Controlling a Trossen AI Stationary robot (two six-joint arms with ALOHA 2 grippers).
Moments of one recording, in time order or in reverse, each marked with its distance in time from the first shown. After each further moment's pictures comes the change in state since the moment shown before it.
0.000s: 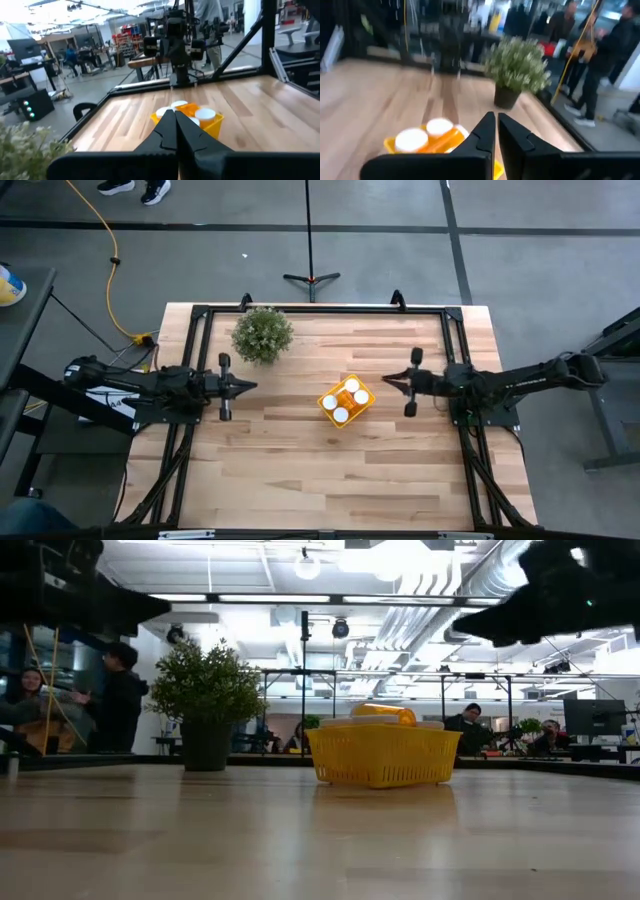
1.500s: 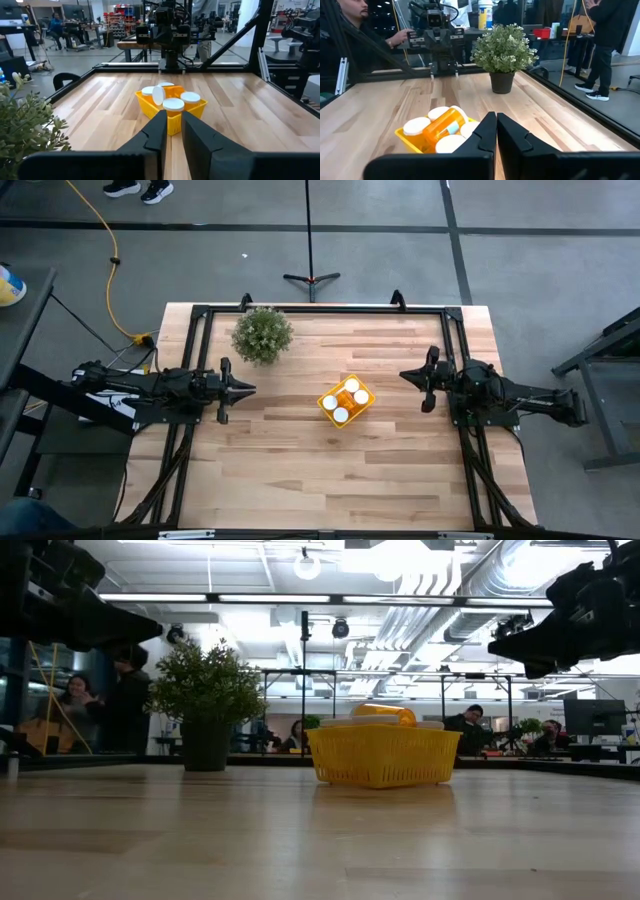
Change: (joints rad) left arm 0.000 -0.150 -0.042 -0.184 0.035 -0.186; right arm -0.231 -0.661 -0.158 -0.468 -0.207 0.223
